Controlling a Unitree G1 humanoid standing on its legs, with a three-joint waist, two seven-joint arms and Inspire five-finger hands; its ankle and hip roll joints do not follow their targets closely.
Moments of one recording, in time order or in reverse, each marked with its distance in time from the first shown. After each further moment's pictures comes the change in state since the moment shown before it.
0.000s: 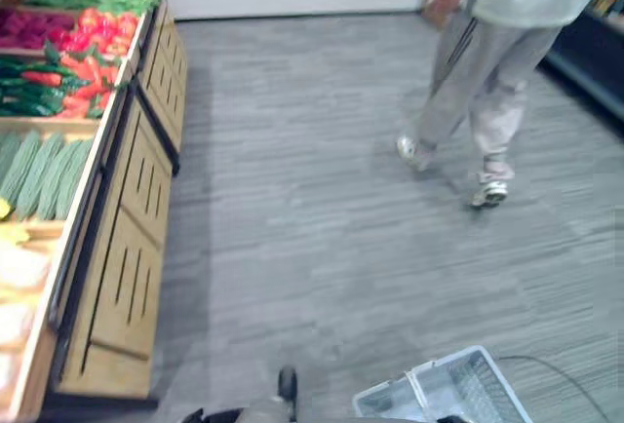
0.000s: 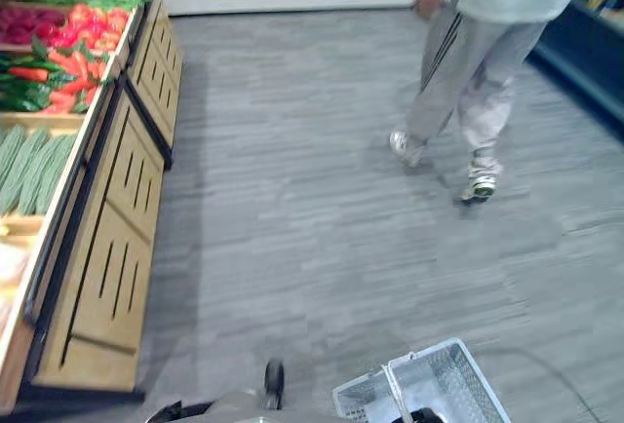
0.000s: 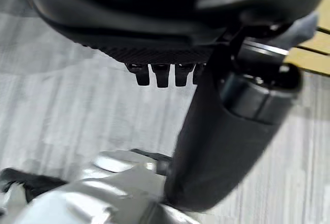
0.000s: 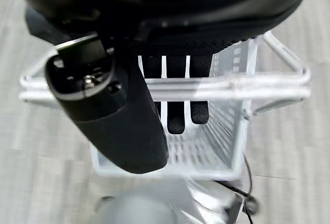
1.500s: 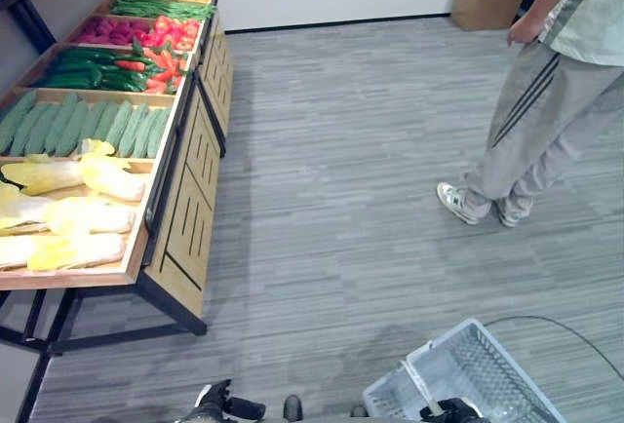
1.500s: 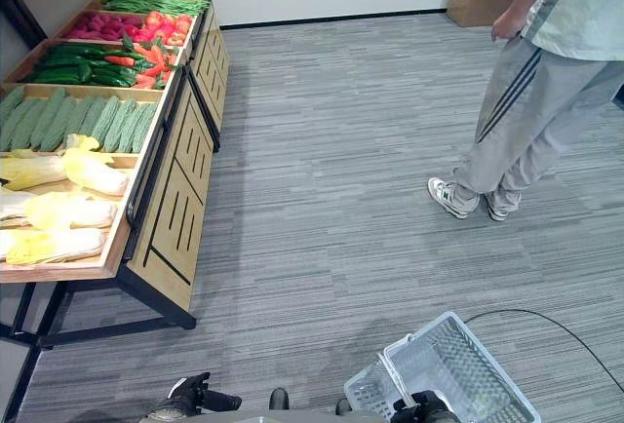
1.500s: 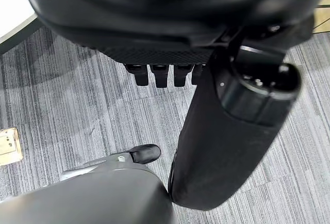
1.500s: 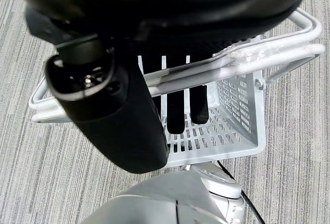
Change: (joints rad) left arm -0.021 -0.028 -0.155 -0.082 0.252 0.008 -0.026; right arm -0.014 -0.031 -0.037 -0.037 -0.007 -0.003 0.010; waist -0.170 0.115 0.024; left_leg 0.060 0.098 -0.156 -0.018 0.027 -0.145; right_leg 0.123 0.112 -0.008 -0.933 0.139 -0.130
